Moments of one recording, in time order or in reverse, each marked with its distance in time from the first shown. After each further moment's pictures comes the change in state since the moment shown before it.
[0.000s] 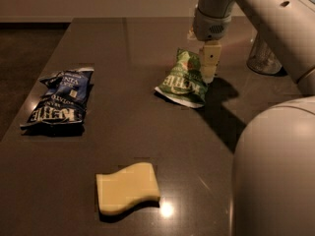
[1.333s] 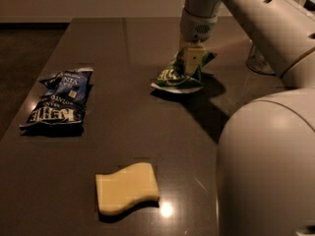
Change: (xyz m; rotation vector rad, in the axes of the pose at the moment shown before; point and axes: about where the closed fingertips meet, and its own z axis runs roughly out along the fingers) arm -0.038 0.000 0.007 -0.056 -0.050 0.013
